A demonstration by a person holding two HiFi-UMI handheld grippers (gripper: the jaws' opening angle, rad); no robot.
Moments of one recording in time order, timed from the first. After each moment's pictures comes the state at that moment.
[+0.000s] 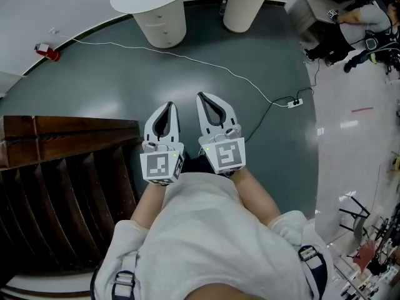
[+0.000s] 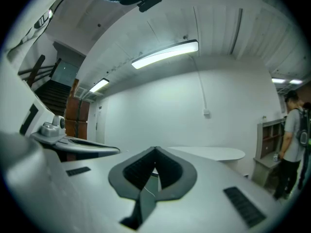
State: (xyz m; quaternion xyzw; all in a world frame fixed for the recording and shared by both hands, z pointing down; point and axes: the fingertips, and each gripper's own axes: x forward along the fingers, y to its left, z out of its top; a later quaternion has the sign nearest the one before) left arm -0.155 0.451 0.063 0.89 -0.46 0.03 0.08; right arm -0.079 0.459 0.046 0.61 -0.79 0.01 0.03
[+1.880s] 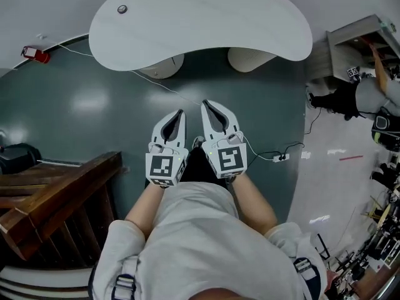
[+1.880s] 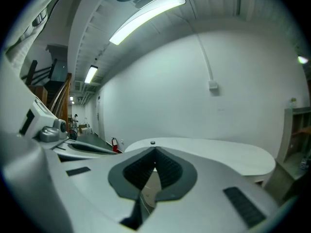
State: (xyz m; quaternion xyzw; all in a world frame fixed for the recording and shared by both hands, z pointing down) left arm 0.047 0.050 0.154 0.87 -0.46 0.07 0.16; right arm 0.109 0.040 0.131 0.55 -0.83 0.08 0.10
